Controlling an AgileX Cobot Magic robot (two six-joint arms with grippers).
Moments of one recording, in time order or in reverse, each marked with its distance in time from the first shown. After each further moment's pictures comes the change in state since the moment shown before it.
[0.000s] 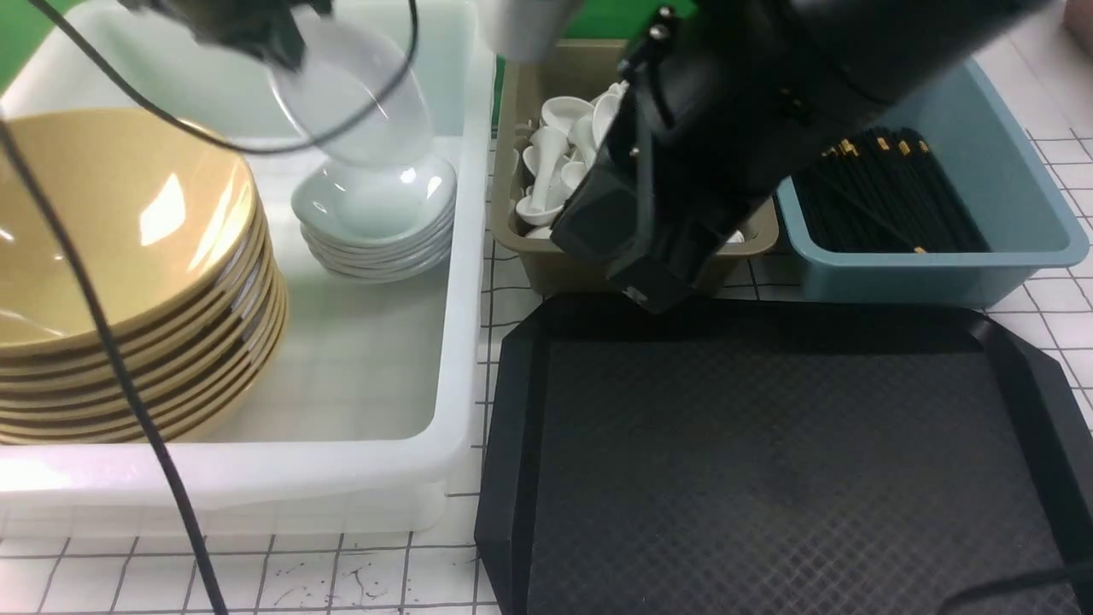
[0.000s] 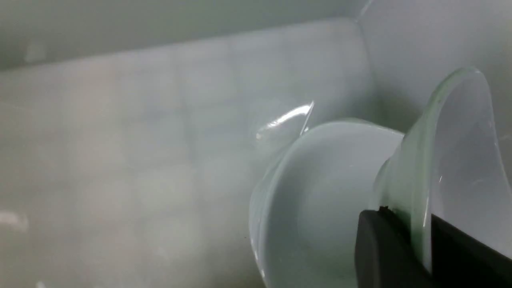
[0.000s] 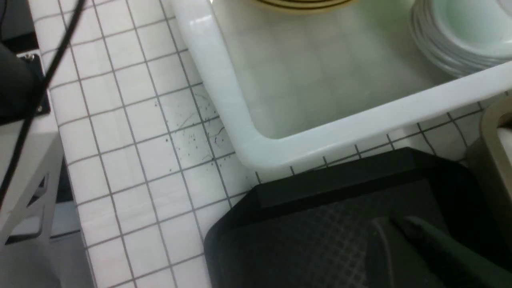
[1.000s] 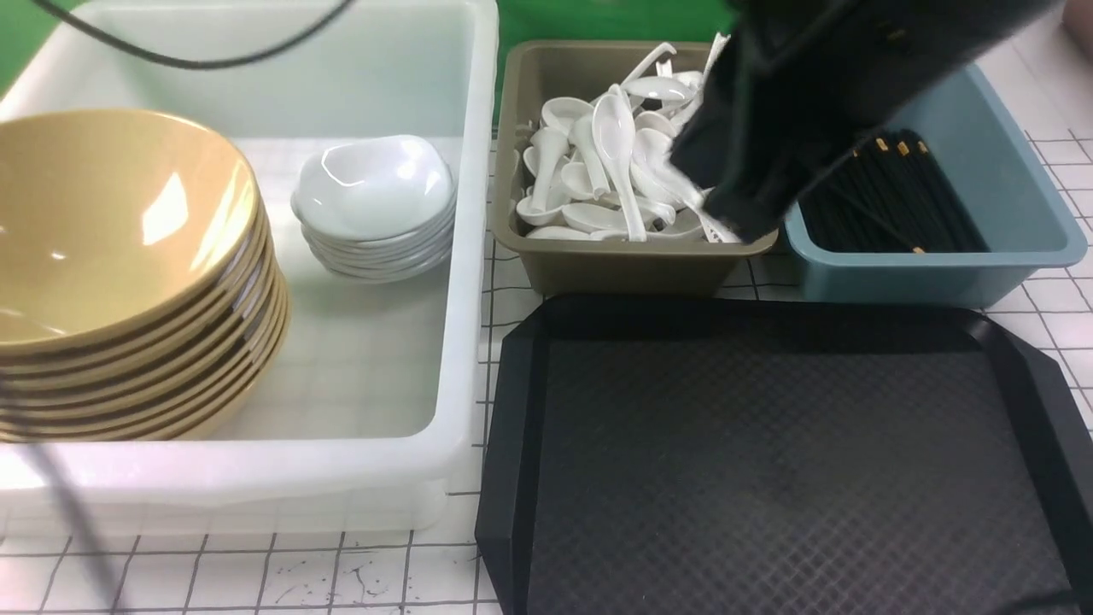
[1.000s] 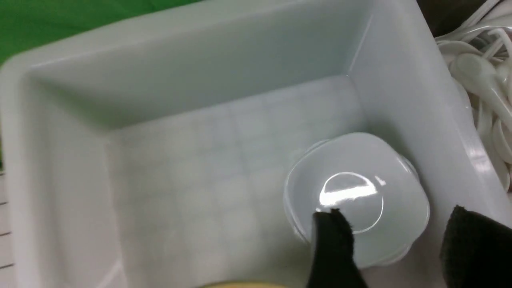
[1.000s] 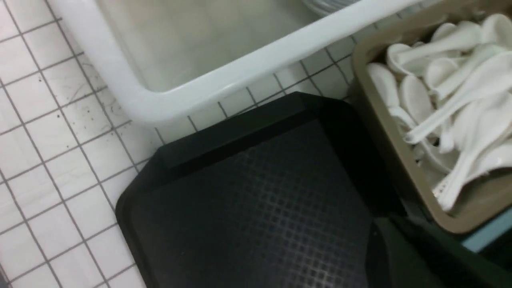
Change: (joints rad) right arm 0.001 -0.116 0.022 -0.280 0.045 0.172; left arm -0.003 -0.325 -0.012 0.141 0.131 0.004
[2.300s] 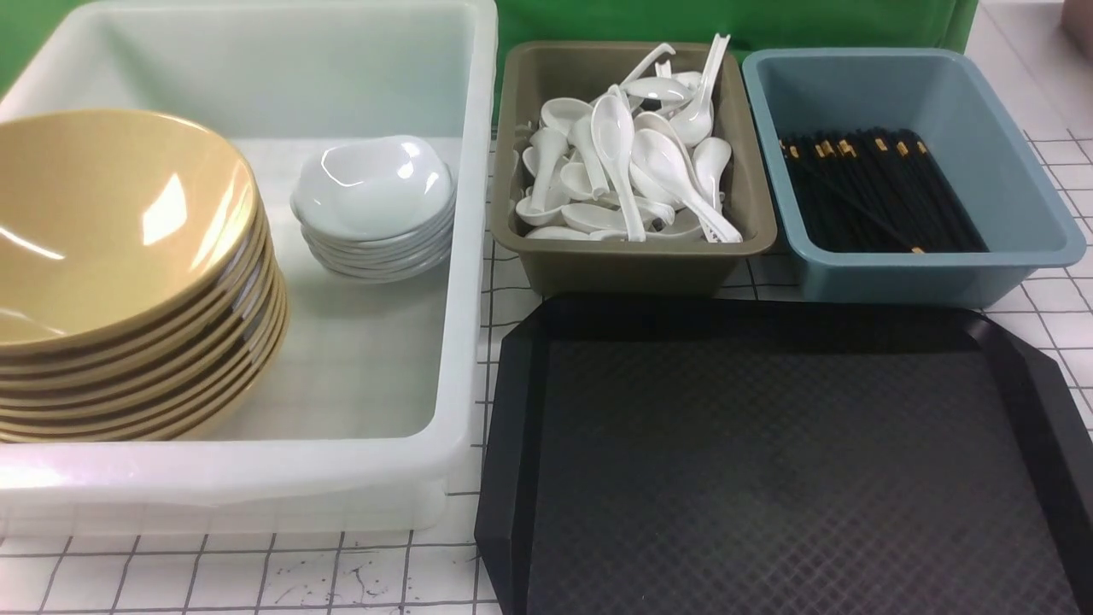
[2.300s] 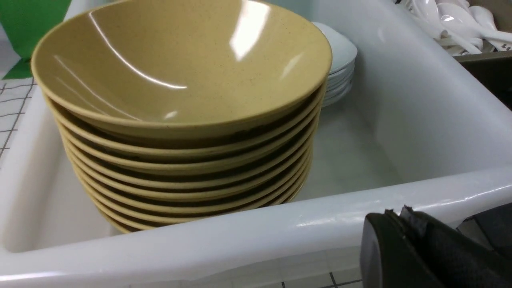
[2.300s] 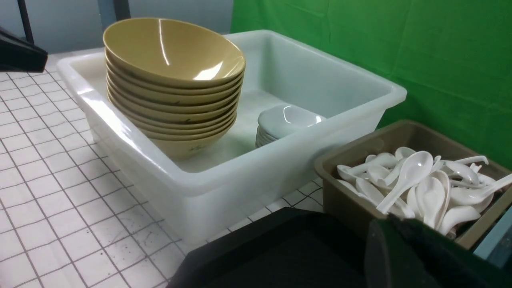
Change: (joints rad) right arm 0.000 -1.013 1.050 0.070 -0.766 0.132; left arm 0.003 -1.602 1.601 -0.044 -0.432 -0.033
